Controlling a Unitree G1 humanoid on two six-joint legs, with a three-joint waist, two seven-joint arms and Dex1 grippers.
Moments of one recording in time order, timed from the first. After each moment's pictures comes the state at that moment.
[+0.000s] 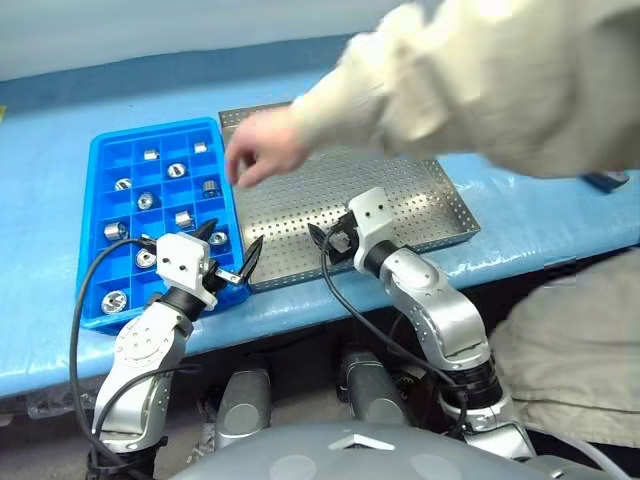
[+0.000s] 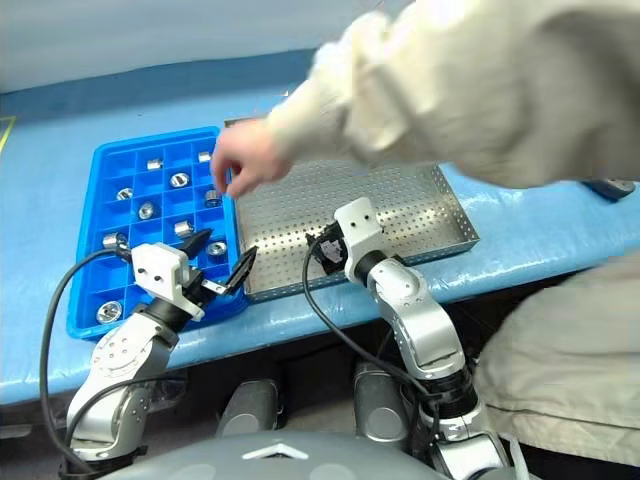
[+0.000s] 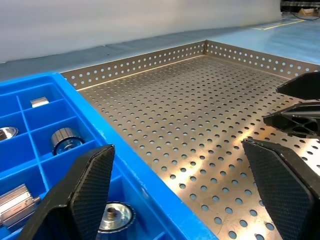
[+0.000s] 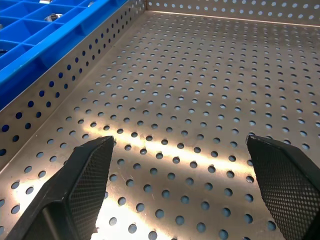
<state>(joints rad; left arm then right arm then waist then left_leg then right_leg) 0.25 0.28 0.03 -0.57 -0.25 0.32 -0.35 -0.18 -0.11 0.24 -0.40 0.11 0.76 0.23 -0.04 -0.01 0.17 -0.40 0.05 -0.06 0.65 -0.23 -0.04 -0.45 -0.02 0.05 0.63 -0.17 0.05</state>
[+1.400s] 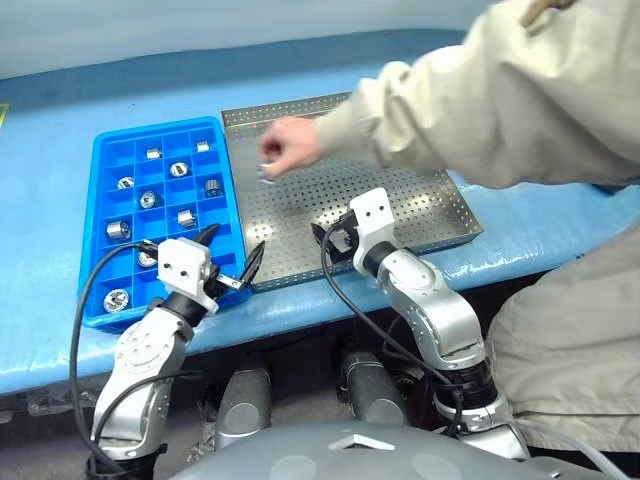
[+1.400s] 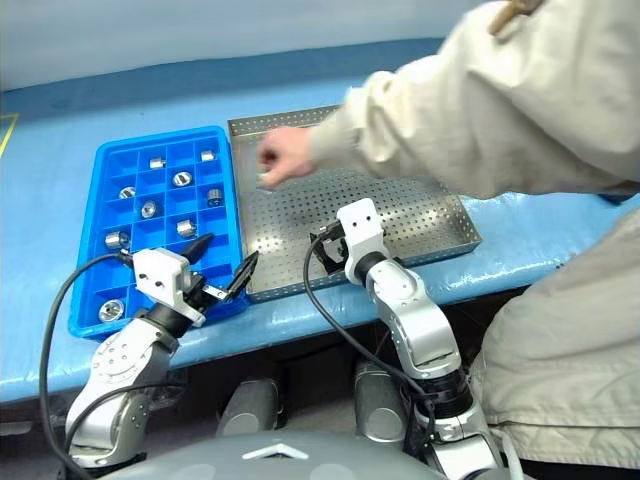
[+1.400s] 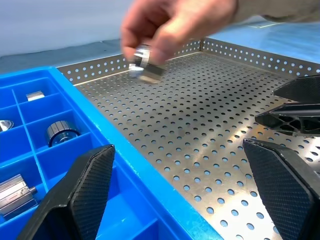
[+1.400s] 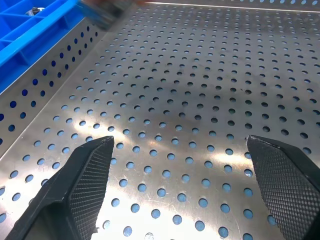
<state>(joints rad) 0.28 0.28 0.01 -0.58 -0.25 0.31 -0.35 -0.19 -0.09 0.24 -0.37 0.10 0.78 0.19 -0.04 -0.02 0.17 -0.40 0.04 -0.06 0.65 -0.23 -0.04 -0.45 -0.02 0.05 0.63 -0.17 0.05</state>
